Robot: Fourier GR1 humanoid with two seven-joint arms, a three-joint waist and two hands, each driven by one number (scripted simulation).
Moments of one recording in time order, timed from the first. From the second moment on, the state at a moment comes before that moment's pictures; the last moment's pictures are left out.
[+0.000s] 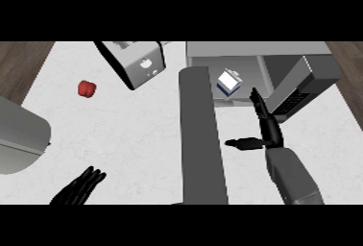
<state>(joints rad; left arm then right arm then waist) 0.53 0.01 -0.13 -2.09 0.06 -0.44 -0.26 -0.58 -0.07 -0.36 -0.38 0.31 -0.03 -0.94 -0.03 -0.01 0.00</state>
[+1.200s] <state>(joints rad) -0.06 0.00 -0.41 -1.51 -0.24 -0.33 -0.11 0.18 -0.12 -0.29 -1.31 0.15 0.24 -0.80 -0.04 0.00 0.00</state>
